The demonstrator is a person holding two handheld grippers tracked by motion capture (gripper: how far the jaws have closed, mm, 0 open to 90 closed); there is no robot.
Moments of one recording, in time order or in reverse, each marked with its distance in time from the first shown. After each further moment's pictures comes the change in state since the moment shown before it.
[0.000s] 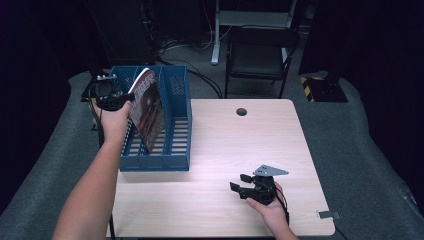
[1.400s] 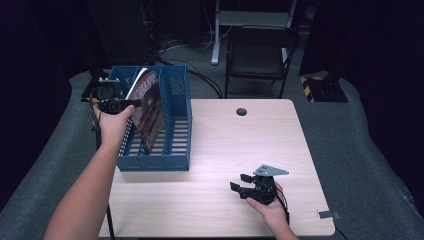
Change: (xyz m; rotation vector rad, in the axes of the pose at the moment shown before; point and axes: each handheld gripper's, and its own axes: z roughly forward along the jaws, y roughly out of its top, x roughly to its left) left arm -0.001 -0.007 -0.001 0.122 -0.072 0.005; right arm 0.000 0.000 0.000 -0.001 -0.002 0.006
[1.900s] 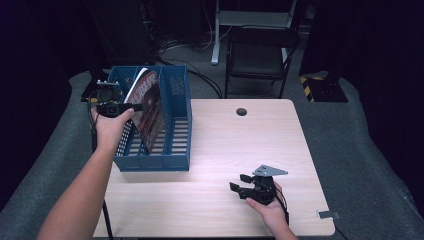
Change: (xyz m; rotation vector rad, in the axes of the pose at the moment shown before) left arm 0.003 -0.007 -0.008 0.055 -0.048 0.005; right arm 0.002 0.000 0.001 0.006 0.000 0.003
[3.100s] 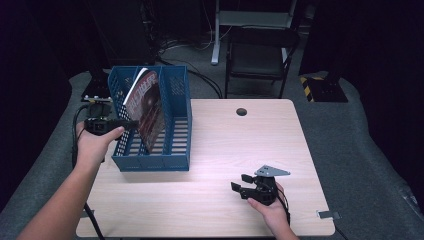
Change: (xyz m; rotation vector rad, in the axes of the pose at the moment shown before) left arm 0.001 -0.036 -0.042 0.053 -0.123 0.095; right arm -0.003 -0.001 -0.004 -0.013 -0.001 0.002
